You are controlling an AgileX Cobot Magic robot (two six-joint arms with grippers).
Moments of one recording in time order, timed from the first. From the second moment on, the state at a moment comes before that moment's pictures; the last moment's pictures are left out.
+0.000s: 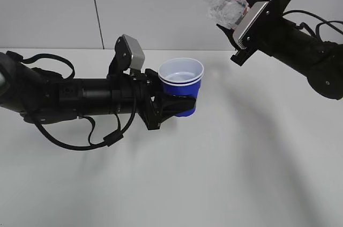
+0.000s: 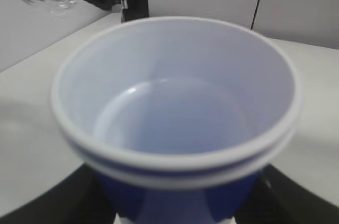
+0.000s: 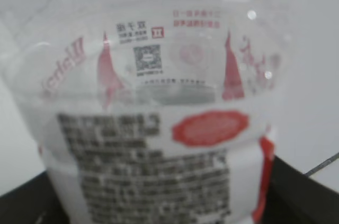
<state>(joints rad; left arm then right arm) -0.44 2.11 -1.02 1.01 -1.03 -0.56 0.10 2.03 -1.11 -0.54 -0.97 -0.62</state>
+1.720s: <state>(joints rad) -0.44 2.11 -1.04 1.03 -0.98 -0.56 0.10 2.03 -1.12 -0.63 -1.07 -1.05</state>
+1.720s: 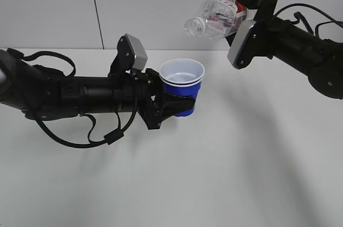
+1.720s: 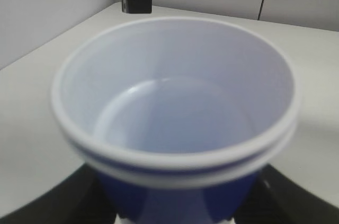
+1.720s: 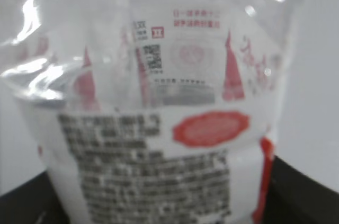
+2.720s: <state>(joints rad) -0.44 2.11 -1.04 1.03 -0.98 -0.56 0.10 2.03 -1.12 -0.64 -1.07 -1.13</state>
